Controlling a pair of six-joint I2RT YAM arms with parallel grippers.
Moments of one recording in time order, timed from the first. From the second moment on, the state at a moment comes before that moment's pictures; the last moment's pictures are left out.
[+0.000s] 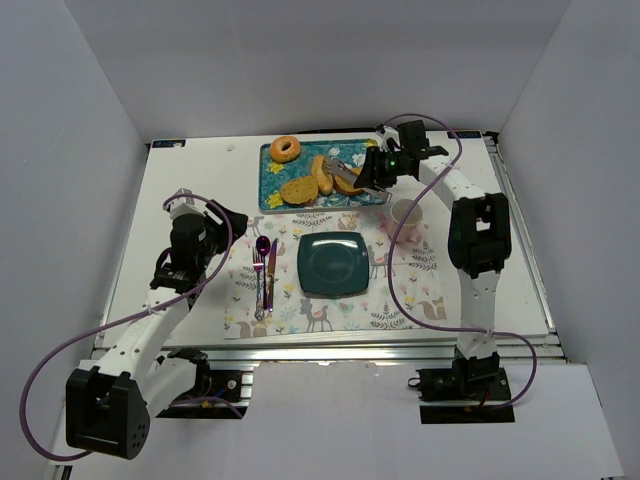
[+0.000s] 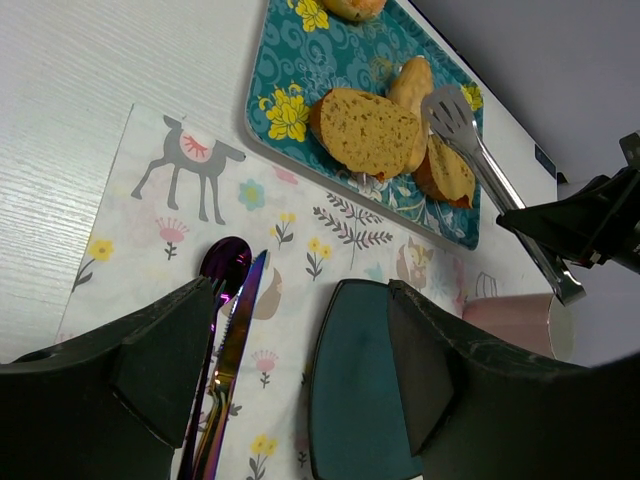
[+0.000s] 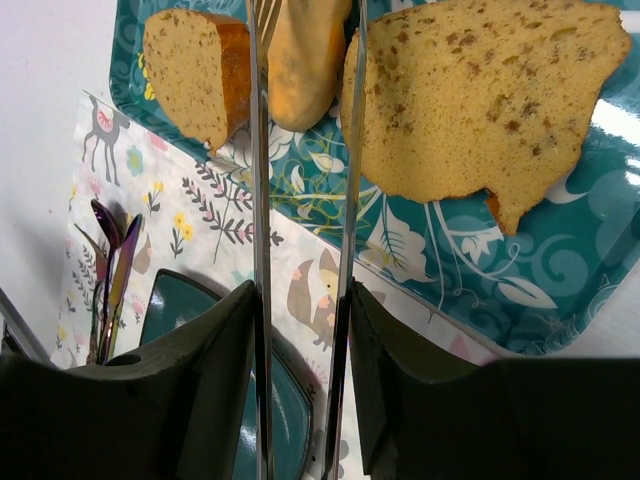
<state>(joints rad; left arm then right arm) -0.19 0.98 0.60 0.02 -0.06 -0.78 0.26 2.20 1.84 -0.47 -0.61 0.20</state>
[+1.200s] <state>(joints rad) -0.19 0.99 0.60 0.02 -0.07 -0.78 0.25 2.20 1.83 -0.45 -0.71 0.28</state>
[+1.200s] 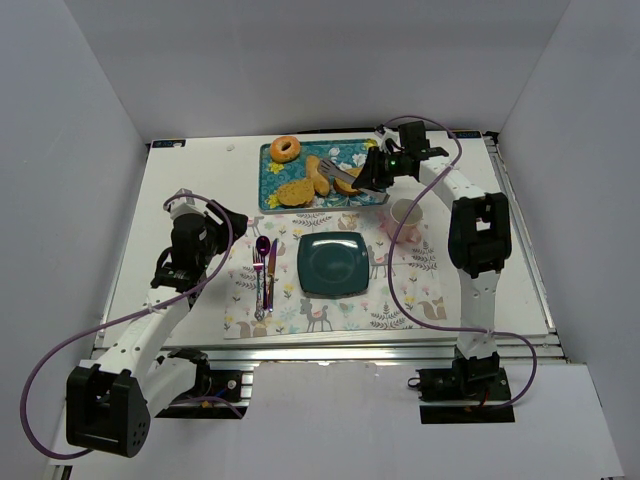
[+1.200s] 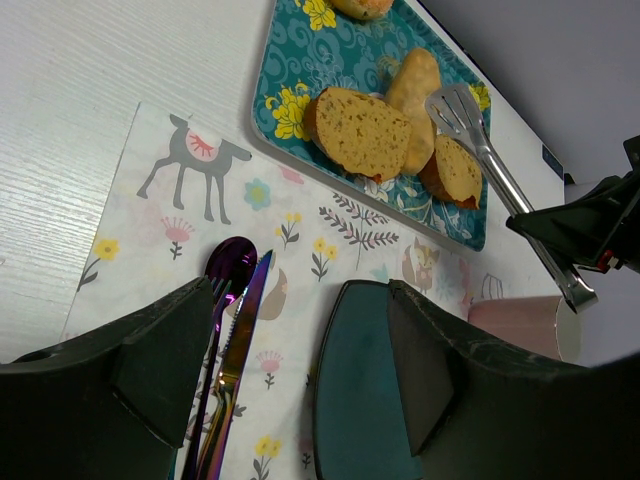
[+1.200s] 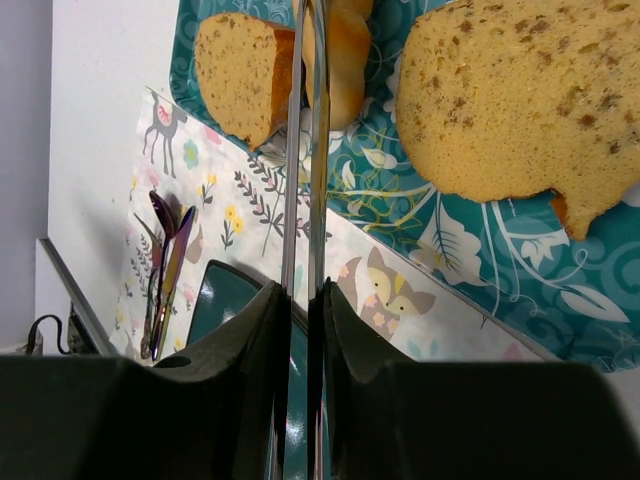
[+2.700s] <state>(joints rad) -0.19 0.96 0.55 0.11 -0.02 -0.76 0.22 1.32 1.05 -0.74 -0.58 -0.38</state>
